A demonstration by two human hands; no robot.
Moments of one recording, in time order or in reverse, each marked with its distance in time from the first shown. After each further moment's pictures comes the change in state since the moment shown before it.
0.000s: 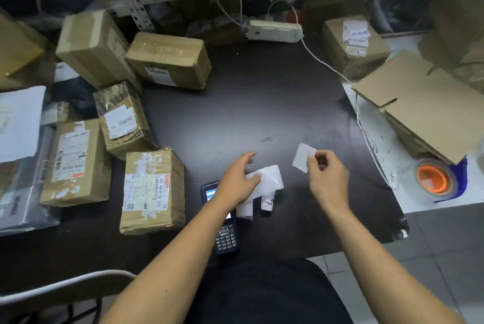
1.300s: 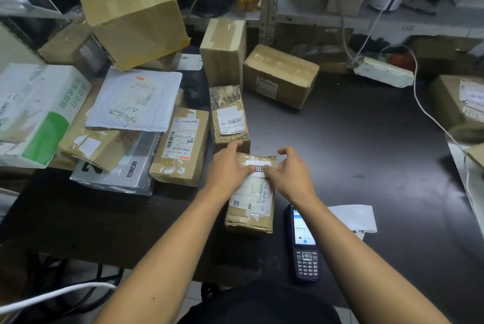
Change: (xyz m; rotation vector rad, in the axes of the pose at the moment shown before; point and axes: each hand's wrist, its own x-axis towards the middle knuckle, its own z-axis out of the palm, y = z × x) left_hand -0.052 -0.081 -0.214 0.143 0.418 -0.167; right_hand -0.084 -0.159 0.210 -0.275 -0.583 -0.216
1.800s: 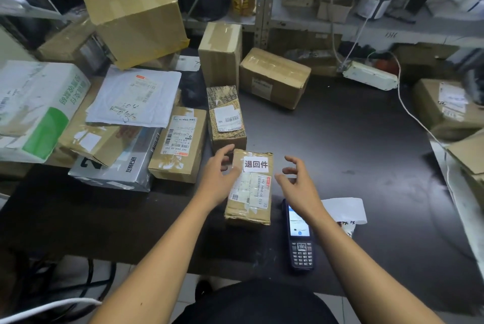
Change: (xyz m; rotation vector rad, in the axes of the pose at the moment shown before) left_hand -0.026 -0.039 0.010 -0.497 -0.071 -0.039; right_hand -0.041 0.038 -0.007 0.294 -0.022 0.036
